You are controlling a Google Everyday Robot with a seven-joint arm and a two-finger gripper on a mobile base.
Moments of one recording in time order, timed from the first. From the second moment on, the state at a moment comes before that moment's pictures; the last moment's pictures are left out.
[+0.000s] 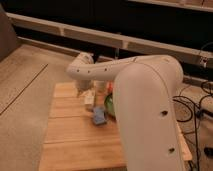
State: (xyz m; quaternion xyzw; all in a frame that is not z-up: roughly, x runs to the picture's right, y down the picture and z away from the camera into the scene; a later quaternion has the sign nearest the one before) arm -0.114 0.031 0.853 -0.21 0.12 0.55 0.80
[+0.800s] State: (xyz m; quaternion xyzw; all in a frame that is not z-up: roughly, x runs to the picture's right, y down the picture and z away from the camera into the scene) arm -0.124 0.072 0.907 -0.29 0.12 0.53 0.79
